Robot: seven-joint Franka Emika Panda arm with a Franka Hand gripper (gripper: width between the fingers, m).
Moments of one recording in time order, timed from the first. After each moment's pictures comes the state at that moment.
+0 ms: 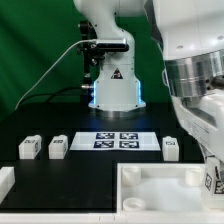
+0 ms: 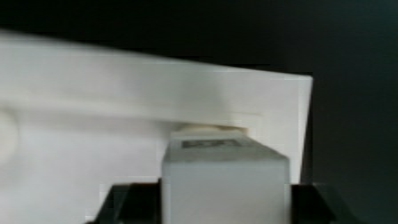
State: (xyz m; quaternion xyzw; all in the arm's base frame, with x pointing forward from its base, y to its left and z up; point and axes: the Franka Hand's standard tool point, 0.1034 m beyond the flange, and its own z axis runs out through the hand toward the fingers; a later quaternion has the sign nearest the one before) arm 0.631 0.121 0.077 -0.68 0.72 0.05 0.11
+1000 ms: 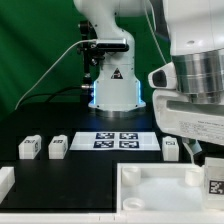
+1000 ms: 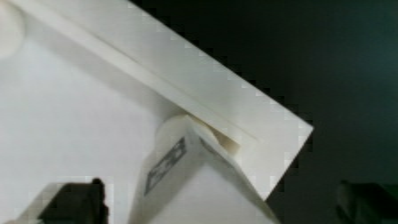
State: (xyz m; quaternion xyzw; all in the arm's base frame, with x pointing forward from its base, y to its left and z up) arm 0.632 0.123 0.080 -0.91 0.41 0.02 0.10
